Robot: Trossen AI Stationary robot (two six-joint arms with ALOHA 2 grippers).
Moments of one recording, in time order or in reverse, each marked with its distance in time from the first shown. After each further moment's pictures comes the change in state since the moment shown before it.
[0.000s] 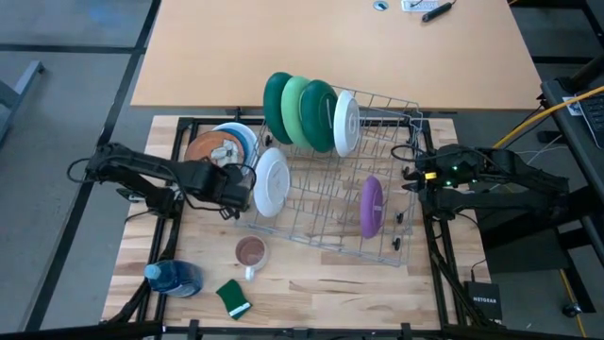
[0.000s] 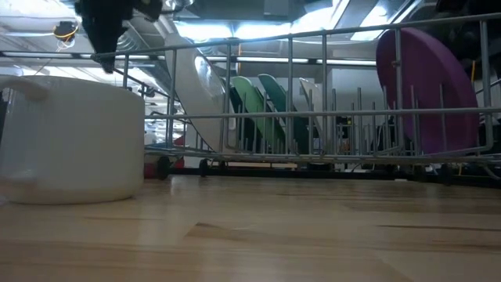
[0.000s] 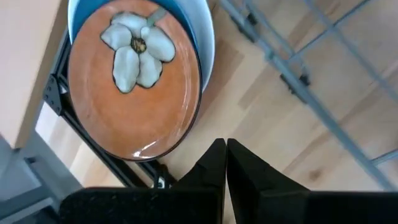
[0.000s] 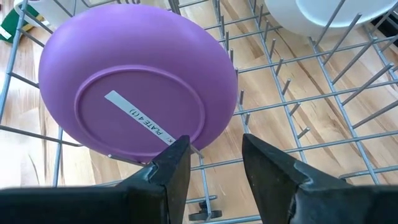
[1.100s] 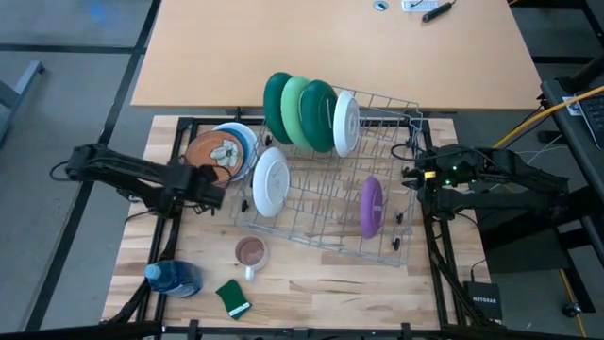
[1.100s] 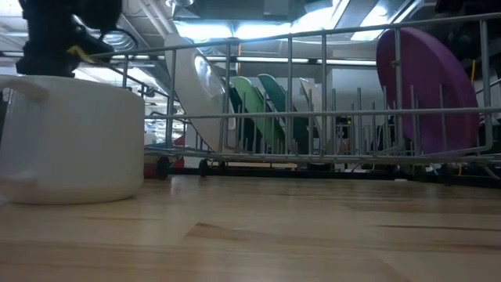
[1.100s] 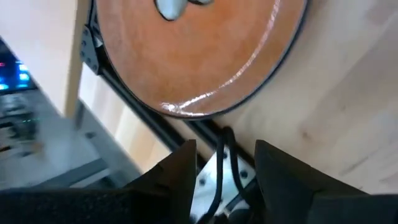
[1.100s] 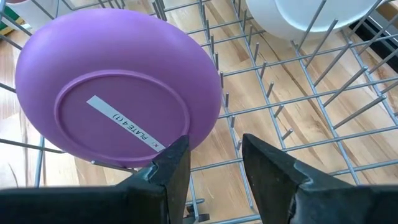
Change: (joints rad) left arm 0.058 -0.247 -0.441 -0.008 -0.062 0.045; right arm 0.000 0.000 -0.001 -0.001 0.054 -0.002
